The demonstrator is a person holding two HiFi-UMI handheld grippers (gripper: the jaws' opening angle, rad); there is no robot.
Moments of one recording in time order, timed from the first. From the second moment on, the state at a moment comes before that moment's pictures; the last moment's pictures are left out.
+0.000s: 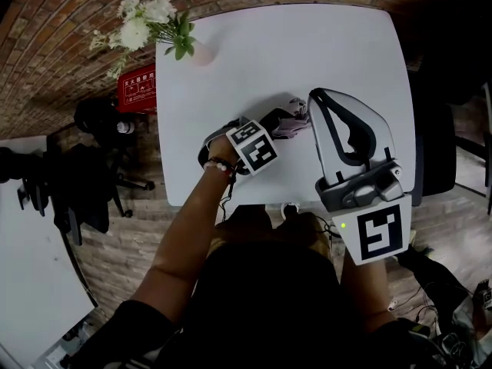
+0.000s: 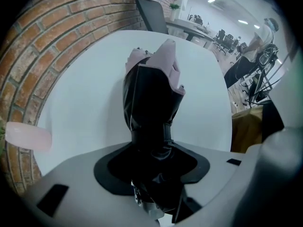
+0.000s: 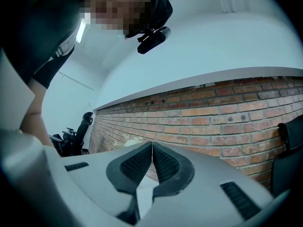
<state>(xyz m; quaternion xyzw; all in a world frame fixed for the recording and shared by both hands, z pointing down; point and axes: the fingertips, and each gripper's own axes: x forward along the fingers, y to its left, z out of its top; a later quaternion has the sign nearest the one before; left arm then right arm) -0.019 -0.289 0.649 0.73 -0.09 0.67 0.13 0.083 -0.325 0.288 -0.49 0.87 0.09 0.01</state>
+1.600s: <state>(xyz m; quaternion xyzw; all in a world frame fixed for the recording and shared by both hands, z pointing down) -0.001 -0.322 0.423 0.86 -0.40 0.32 0.03 0.079 -0.268 0.239 -0.44 0.89 0.14 0.03</state>
